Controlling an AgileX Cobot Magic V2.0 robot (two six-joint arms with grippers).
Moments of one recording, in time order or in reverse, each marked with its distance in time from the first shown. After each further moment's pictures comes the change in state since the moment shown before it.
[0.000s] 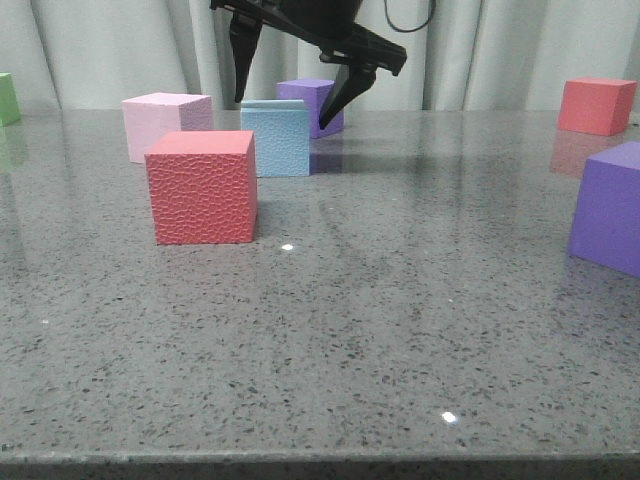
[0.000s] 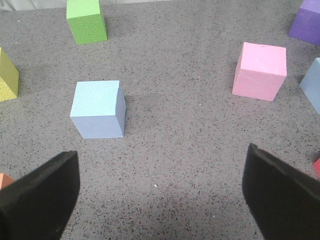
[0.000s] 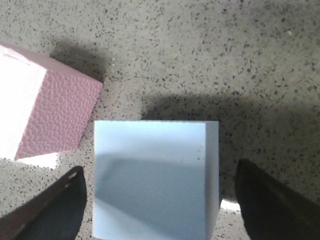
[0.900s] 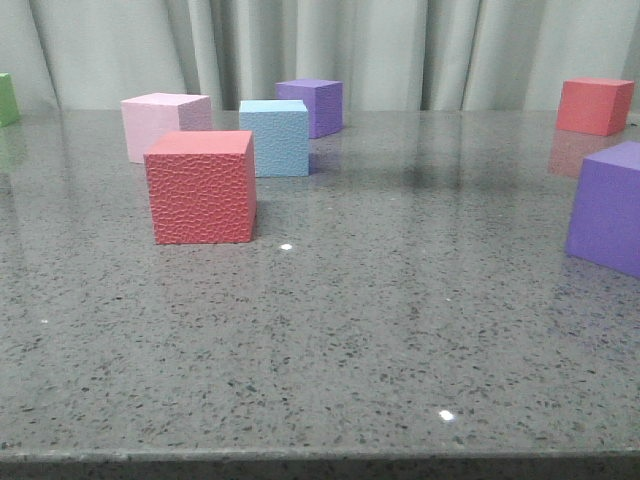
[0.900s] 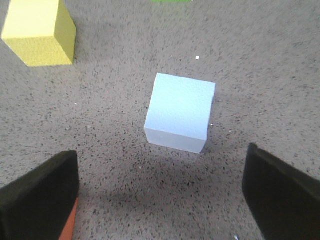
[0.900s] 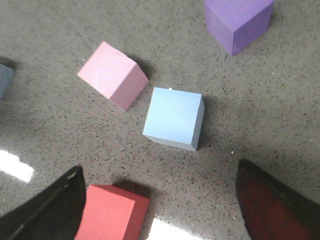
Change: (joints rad) left arm 0.210 0.503 -0.290 0.038 0.042 -0.052; right arm 0.021 -0.466 0.207 -0.072 0.035 -0.183
